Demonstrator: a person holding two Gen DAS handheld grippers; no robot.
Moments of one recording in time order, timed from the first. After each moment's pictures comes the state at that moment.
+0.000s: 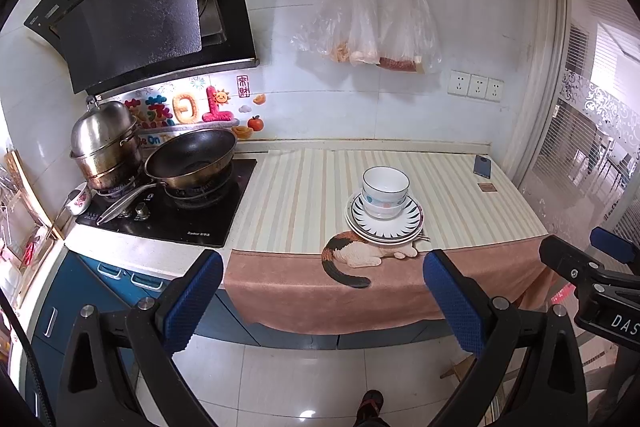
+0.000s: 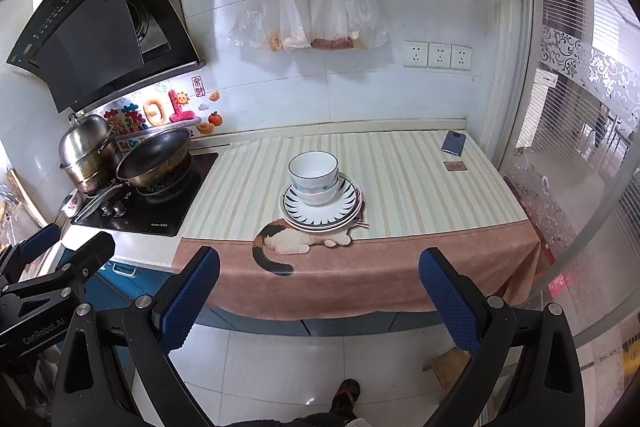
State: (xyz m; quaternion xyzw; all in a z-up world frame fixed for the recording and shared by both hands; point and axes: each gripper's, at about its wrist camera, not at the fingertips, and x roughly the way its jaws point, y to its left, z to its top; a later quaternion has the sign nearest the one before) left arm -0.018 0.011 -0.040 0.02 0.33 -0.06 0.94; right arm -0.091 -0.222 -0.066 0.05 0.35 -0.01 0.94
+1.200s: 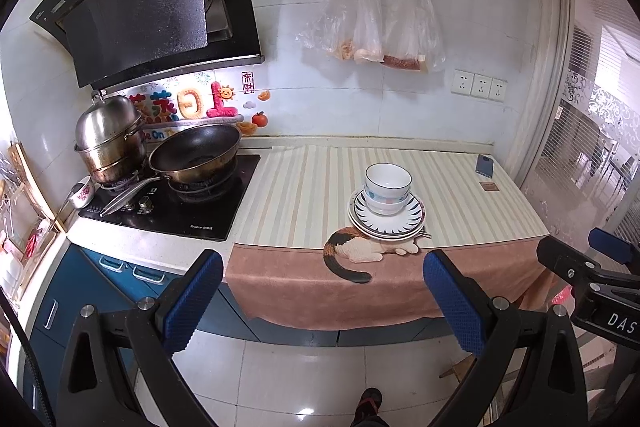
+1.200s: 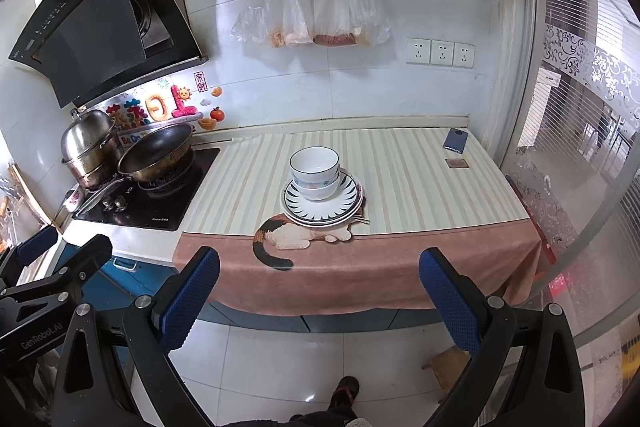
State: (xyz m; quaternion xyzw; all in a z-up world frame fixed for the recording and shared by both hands) left arm -0.022 0.020 -0.044 0.01 0.33 -0.06 0.94; right arm -0.090 -0.228 -0.069 0.05 0.36 -0.01 0.93
